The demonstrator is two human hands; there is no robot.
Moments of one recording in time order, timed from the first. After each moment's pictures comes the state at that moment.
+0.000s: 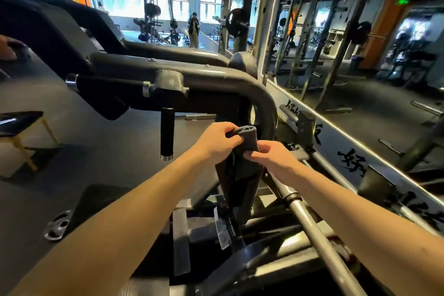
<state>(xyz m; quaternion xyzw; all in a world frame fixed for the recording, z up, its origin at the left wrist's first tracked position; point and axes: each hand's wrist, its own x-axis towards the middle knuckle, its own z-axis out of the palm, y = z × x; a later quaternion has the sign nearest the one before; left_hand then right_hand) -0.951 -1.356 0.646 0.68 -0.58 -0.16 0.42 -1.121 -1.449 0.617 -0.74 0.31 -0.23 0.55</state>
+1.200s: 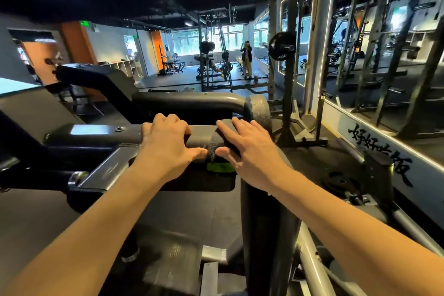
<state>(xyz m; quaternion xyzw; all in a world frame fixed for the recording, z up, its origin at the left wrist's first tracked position) -0.879 -1.468 0.761 0.87 -0.43 0.22 0.11 -1.001 -1.642 0.703 -0.95 0.13 -0.29 0.00</state>
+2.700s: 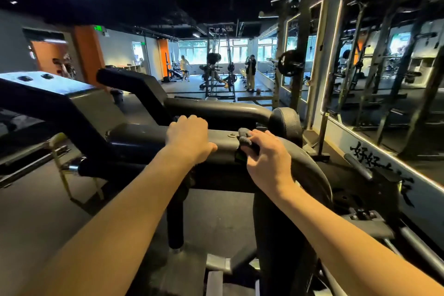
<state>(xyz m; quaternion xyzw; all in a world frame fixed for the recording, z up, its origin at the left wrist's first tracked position) -0.842 -1.421 0.798 0.91 -0.39 0.16 0.06 -0.961 -1.556 0.709 -0.83 0.17 -0.52 0.11</state>
